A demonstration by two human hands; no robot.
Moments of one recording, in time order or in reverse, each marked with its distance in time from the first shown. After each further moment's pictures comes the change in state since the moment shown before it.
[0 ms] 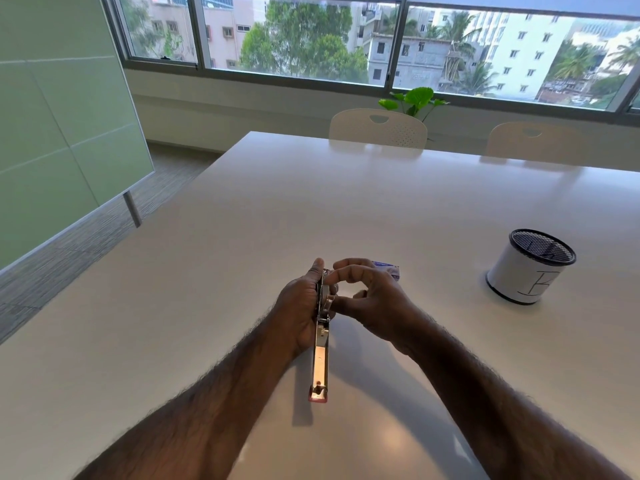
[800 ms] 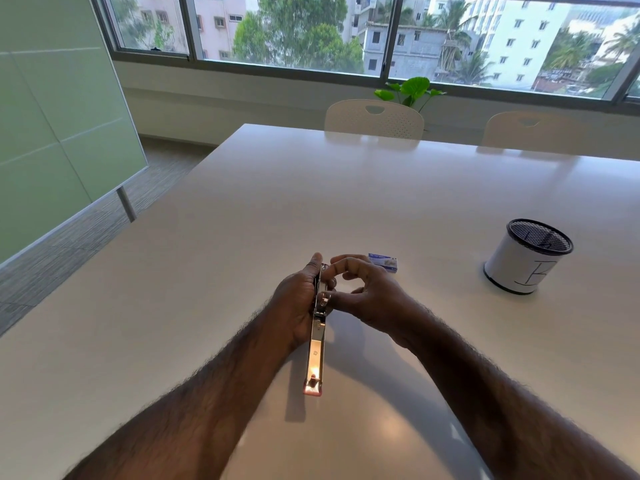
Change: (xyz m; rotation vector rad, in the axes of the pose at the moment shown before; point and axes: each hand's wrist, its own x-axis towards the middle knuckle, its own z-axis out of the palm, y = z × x) left_hand 0.008 -0.002 -0.004 -0.034 -0.031 -0.056; right_hand 0.003 0.007 0.003 -0.005 -0.010 0.046
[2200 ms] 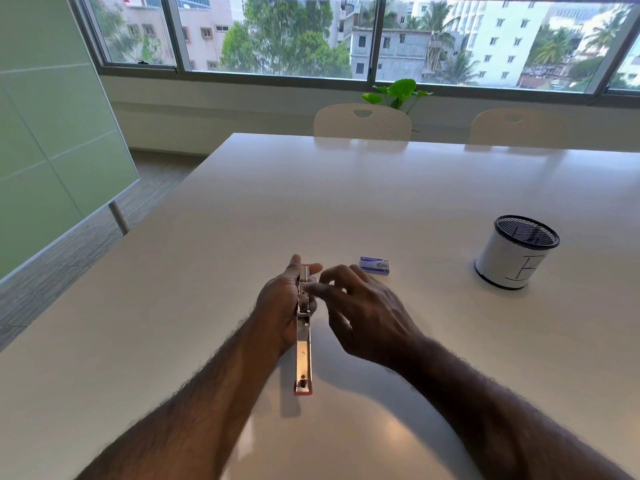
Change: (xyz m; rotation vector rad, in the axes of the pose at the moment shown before) left_hand 0.005 0.006 -0.007 -0.026 0.028 0.057; right_hand -0.016 0.014 0.003 -0.748 0.198 -0.718
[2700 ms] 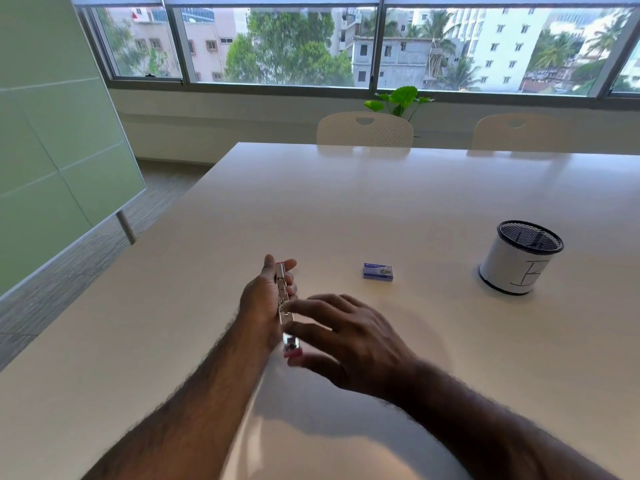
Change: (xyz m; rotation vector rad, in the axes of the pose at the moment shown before) left_hand -0.002 0.024 -0.012 0.018 0.094 0.142; right_hand 0.001 -0.031 0.000 0.100 0.090 -0.234
